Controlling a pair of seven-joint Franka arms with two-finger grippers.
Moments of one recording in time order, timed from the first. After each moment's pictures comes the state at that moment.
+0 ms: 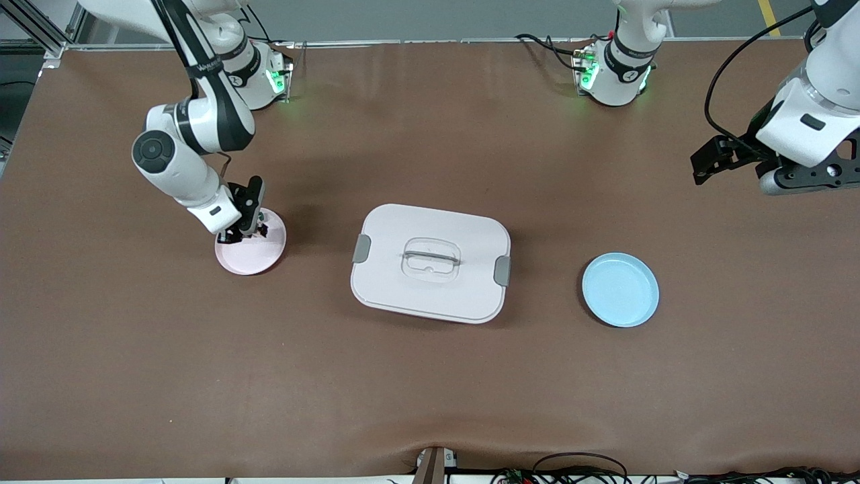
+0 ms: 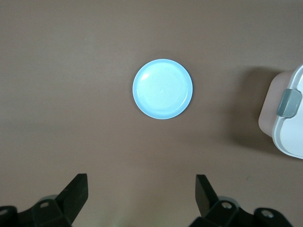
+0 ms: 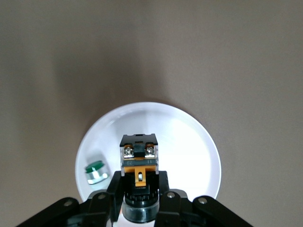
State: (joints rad) left arm -0.02 0.00 -0.15 -1.56 0.06 1.55 -0.23; right arm 0.22 0.12 -0.06 -2.42 0.02 2.54 -1.33
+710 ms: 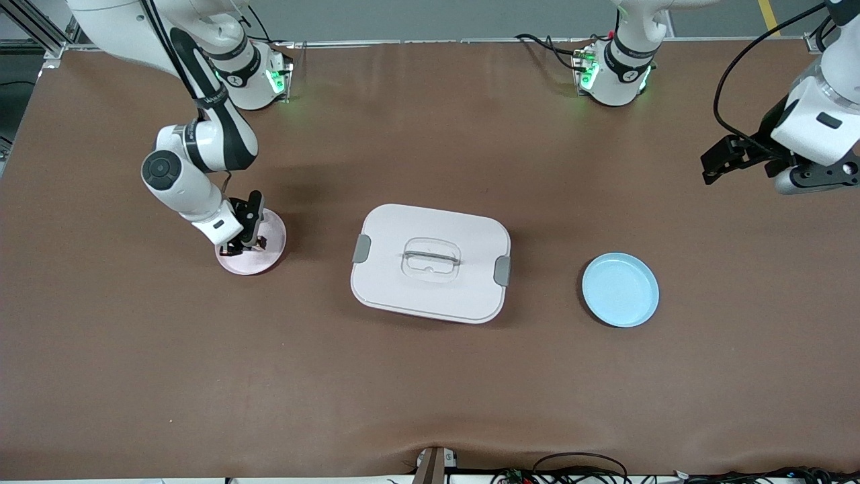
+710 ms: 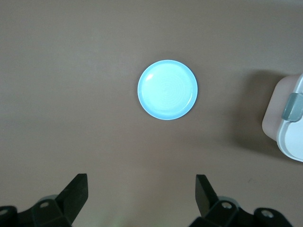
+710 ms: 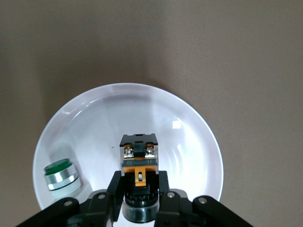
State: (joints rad) left arm 0.01 -0.01 -0.15 -1.57 0.06 1.55 -0.23; right arm 0.19 0.25 -0.06 -2.42 0.02 2.69 -1.40
